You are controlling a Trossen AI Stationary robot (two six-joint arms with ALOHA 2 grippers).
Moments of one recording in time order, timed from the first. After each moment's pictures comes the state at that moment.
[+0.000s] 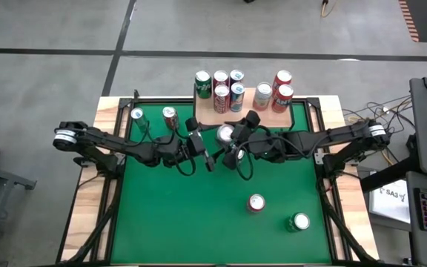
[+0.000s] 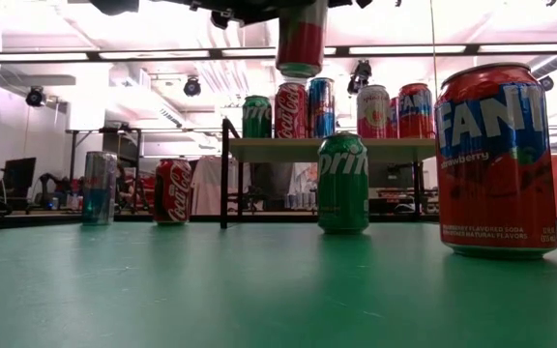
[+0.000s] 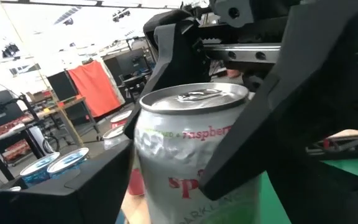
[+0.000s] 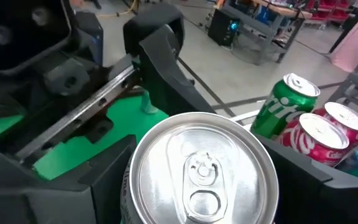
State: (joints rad) left arm -0.10 1.49 0.92 0.68 -0.49 0.37; right arm 0.14 1.50 1.37 -0.26 0.66 0.06
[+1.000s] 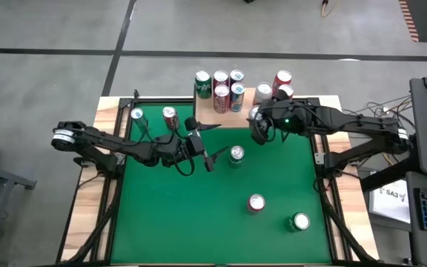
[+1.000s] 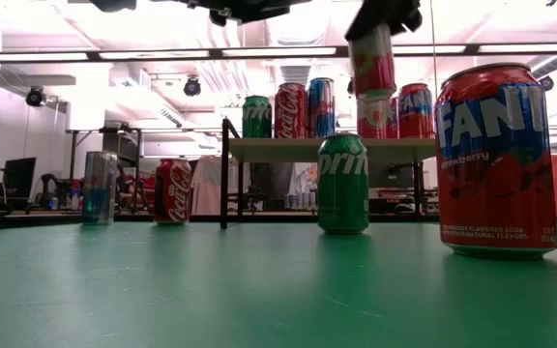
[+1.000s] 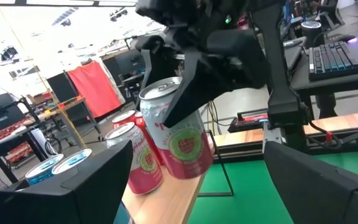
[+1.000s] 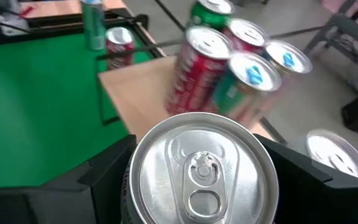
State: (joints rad) left arm -0.10 1.48 0.92 0.64 -0.49 0.39; right arm -0.12 1.23 1.28 -0.64 0.46 0.07
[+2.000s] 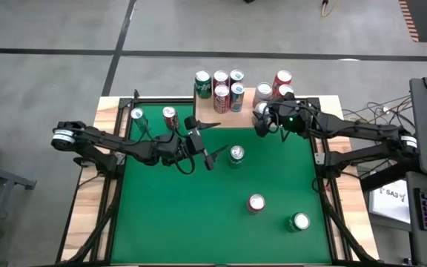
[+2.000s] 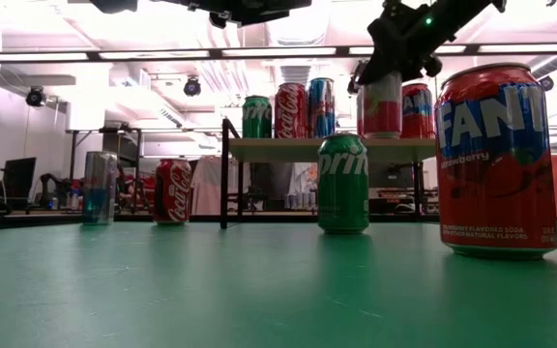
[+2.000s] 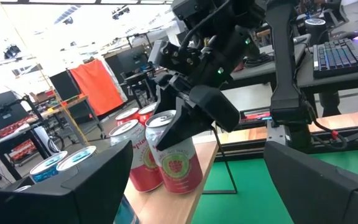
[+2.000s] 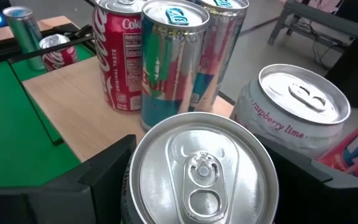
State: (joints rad) left arm -0.08 1.47 0.92 0.64 -0.49 0.39; right arm -0.28 1.09 0.91 -0.28 0.47 0.12
